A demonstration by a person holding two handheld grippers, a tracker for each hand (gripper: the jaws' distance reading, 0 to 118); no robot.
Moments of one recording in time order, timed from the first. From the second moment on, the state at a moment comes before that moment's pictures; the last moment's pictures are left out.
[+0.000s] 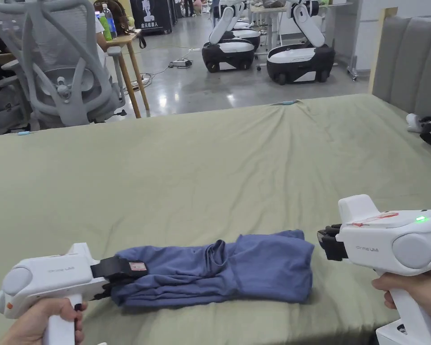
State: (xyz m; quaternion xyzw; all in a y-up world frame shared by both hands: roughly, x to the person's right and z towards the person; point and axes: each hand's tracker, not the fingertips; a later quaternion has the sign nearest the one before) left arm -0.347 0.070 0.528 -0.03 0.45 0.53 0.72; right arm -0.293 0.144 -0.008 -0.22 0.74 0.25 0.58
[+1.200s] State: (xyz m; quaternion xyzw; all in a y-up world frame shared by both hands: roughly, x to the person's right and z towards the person) left arm -0.388 0.086 0.376 -0.11 0.38 0.52 0.76; right arm -0.273 0.157 -0.048 -0.21 0.73 0.23 0.61
